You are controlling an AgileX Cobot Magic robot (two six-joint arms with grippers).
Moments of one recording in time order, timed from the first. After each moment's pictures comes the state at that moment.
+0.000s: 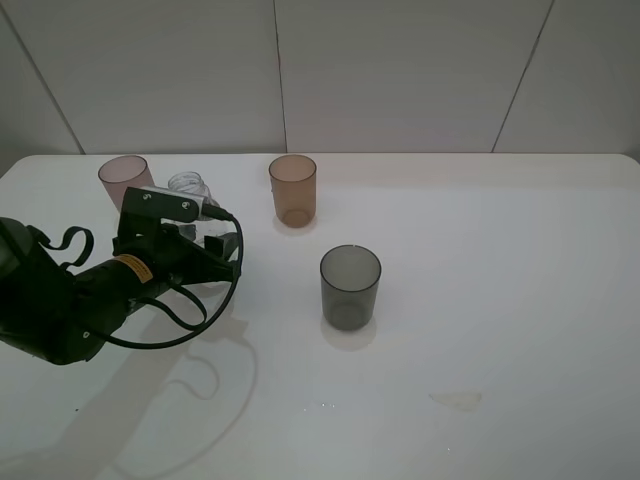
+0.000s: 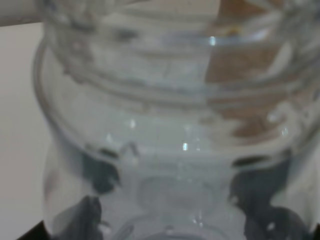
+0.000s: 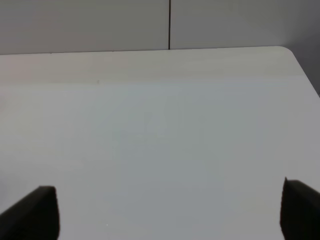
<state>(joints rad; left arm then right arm) -0.52 2.07 -0.44 -0.17 -1.22 -0.06 -0.11 0.00 -0.52 0.00 1.06 -0.01</state>
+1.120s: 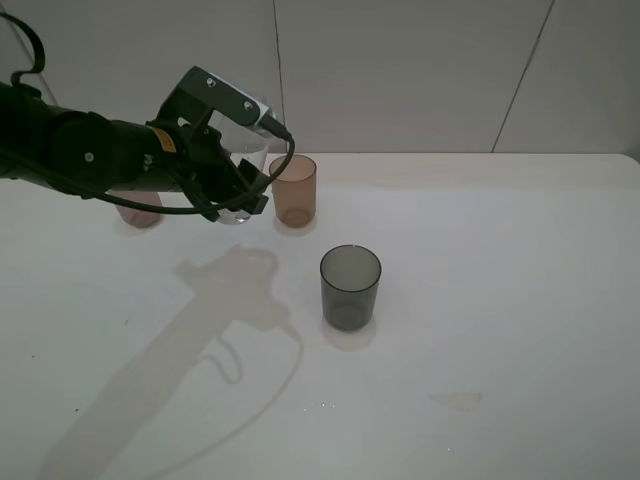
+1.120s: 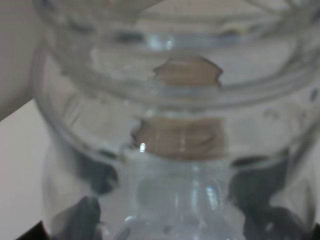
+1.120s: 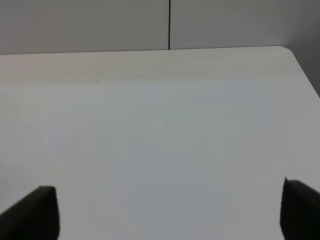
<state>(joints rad) -0.52 1.73 -0.86 -0.09 -0.20 0.33 -0.11 0.00 -0.52 0.00 1.06 -0.01</state>
